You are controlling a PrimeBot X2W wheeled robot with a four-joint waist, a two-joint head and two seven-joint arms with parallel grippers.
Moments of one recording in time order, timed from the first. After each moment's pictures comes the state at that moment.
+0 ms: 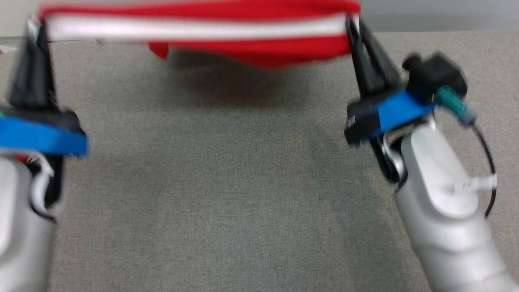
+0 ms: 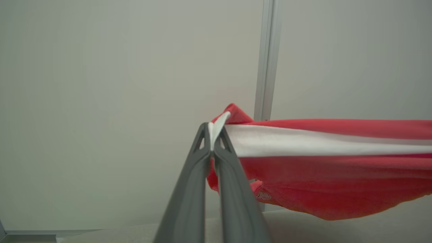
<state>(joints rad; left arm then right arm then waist) -0.63 0.45 -0.20 0.33 -0.55 -0.13 -0.26 -0.80 -0.04 0.19 0.51 0.12 0.13 -0.26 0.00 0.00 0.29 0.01</state>
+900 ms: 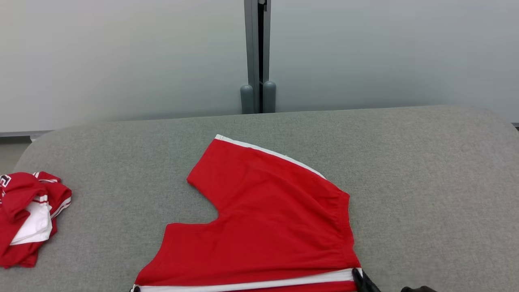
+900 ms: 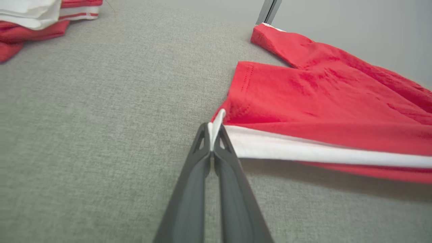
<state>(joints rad) 0.13 0.17 -0.10 0.53 -0.44 -0.14 -0.26 0.08 -0.04 0.21 0.38 0.30 0.13 -0.26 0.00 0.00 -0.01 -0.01</state>
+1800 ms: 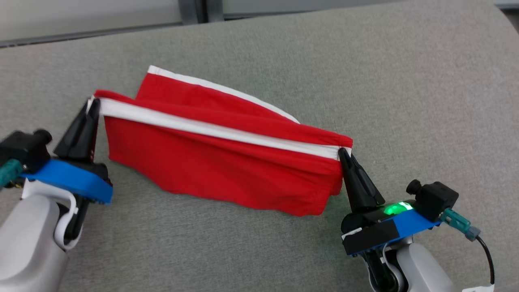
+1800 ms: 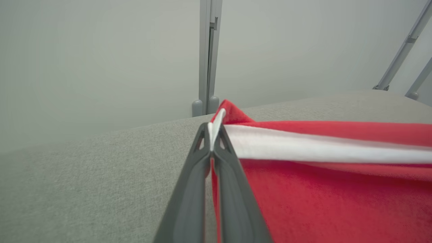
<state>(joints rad) -0.51 0.50 -0.40 0.45 -0.59 -0.13 -0.26 -0.27 -0.05 0.29 0.25 0.58 0.13 -0.26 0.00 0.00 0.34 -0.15</state>
